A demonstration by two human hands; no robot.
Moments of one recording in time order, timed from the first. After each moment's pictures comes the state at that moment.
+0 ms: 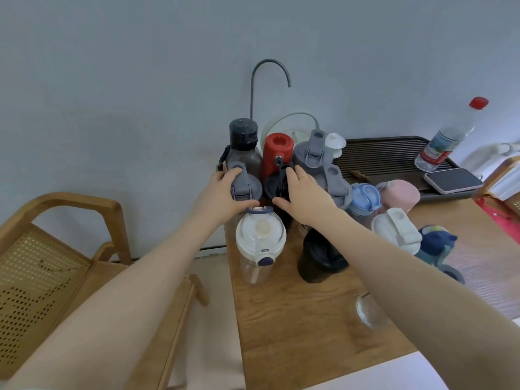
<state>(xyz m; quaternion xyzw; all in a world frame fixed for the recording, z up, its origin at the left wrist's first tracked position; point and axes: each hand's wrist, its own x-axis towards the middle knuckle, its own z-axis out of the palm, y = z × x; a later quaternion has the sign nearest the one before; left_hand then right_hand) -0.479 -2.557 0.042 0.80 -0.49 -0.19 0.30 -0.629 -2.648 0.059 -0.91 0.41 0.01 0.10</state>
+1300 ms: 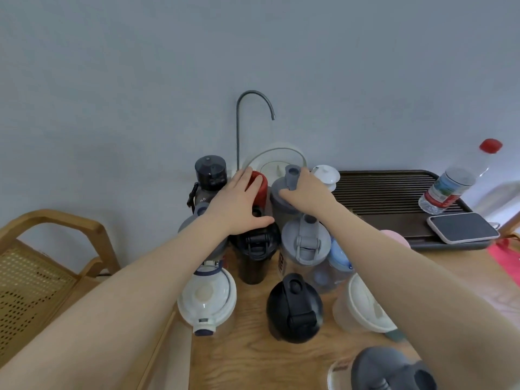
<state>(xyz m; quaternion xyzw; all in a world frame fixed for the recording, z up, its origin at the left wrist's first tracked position) -0.513 -2.667 0.071 0.79 -0.61 -0.07 0.09 -0.630 -2.783 0.082 -0.84 0.46 -0.07 0.29</state>
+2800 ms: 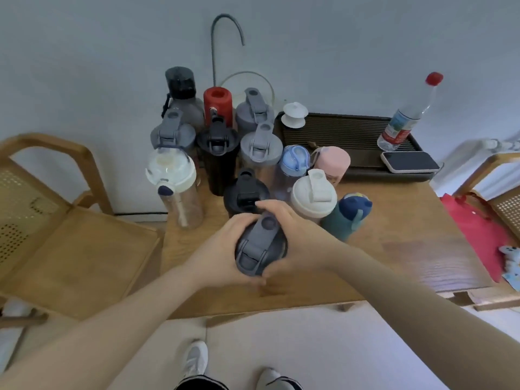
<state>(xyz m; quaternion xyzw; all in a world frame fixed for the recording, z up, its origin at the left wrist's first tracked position) -0.717 -2.495 0.008 0.67 -0.58 -0.31 0.35 -0.858 -2.619 0.051 -0.92 0.17 0.04 0.34</state>
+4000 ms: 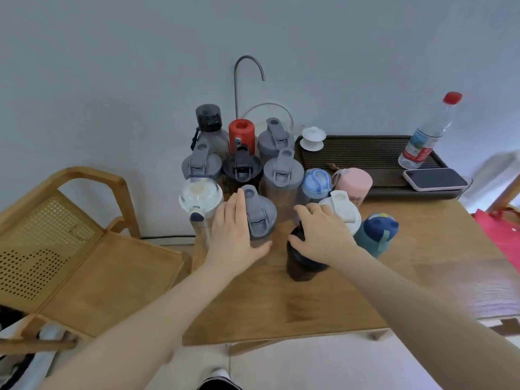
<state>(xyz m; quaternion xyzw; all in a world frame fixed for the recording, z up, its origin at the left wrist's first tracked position) -0.686 -2.515 0.020 0.83 -0.49 -0.03 0.26 -0.816 -2.635 0.051 -0.94 0.33 0.03 0.08</state>
